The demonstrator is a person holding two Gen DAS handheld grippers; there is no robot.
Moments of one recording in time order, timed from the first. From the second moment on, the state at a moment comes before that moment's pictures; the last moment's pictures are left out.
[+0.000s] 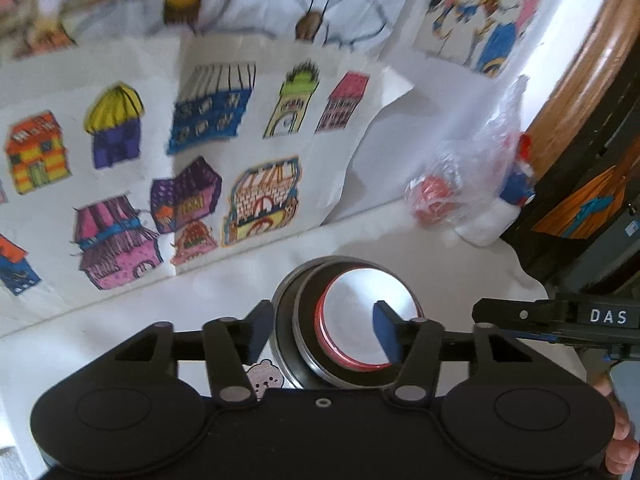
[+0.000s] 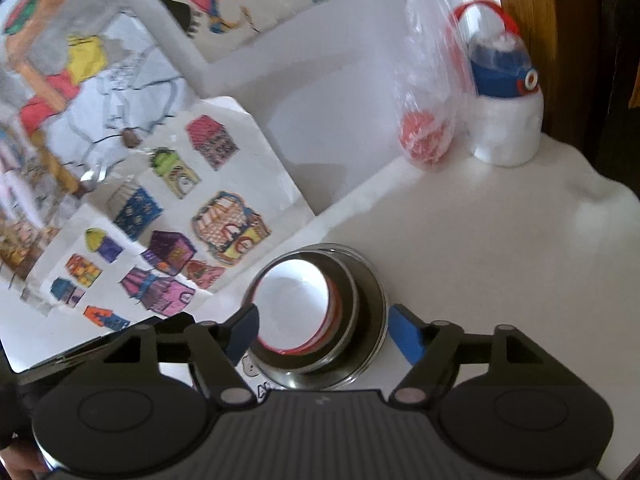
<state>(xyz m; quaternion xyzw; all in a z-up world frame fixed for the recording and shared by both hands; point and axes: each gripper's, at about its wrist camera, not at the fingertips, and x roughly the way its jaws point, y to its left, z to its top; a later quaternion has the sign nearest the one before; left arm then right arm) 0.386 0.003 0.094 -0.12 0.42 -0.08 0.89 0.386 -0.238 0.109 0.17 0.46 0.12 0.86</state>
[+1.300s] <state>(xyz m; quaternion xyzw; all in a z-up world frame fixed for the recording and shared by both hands) 0.207 0.016 0.133 -0.04 0.22 -0.03 0.97 0.182 -0.196 0.138 0.05 0.19 0.08 0.98</state>
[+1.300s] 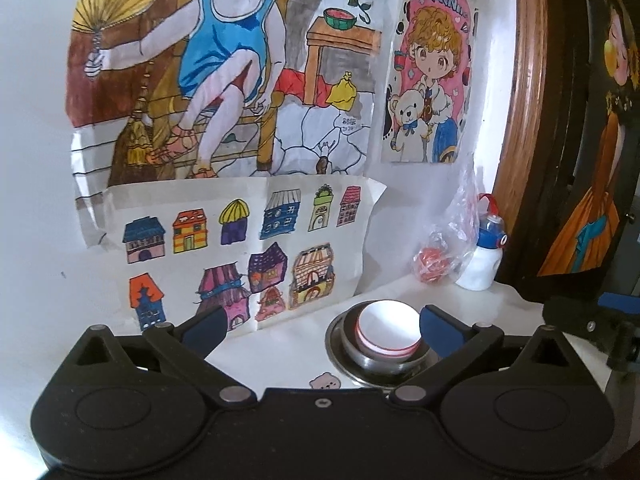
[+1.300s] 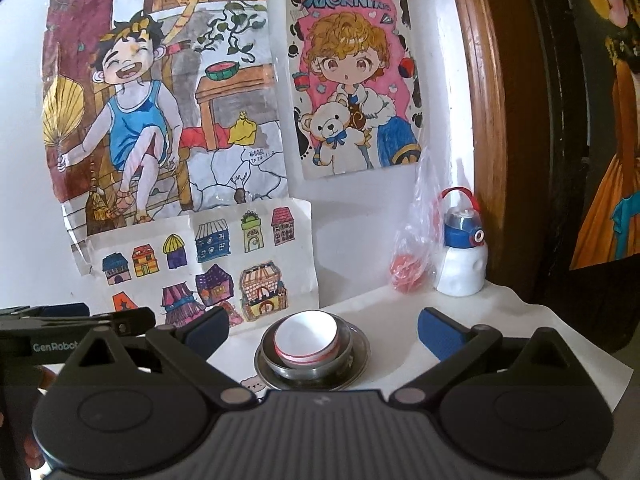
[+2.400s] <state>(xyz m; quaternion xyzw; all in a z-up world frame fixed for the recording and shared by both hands) 0.114 0.028 0.050 -0.04 0.15 0.04 0.99 0.112 -0.197 0.058 0.05 0.16 0.06 0.98</state>
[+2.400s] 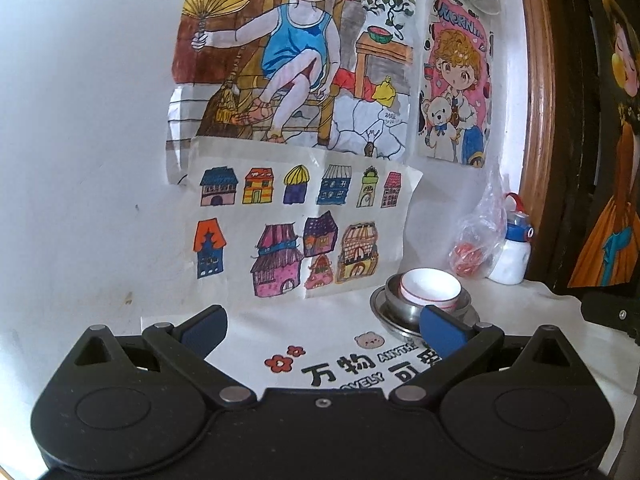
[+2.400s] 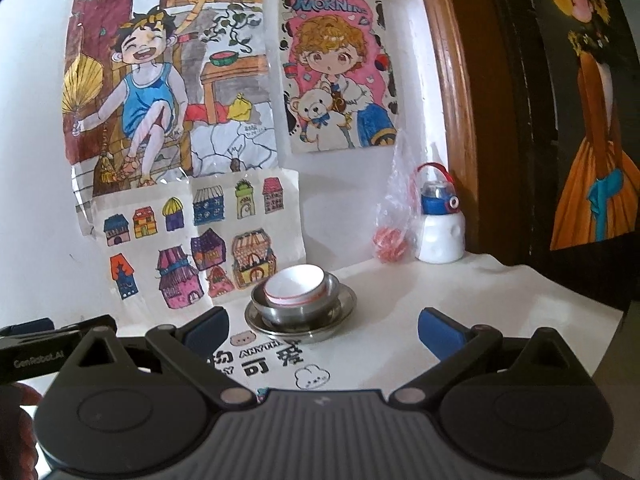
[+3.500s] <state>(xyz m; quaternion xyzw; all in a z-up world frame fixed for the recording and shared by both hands) 0.083 0.036 0.000 -0.04 0.17 0.05 0.98 0.082 -0.182 0.017 0.04 0.15 0.03 0.99</state>
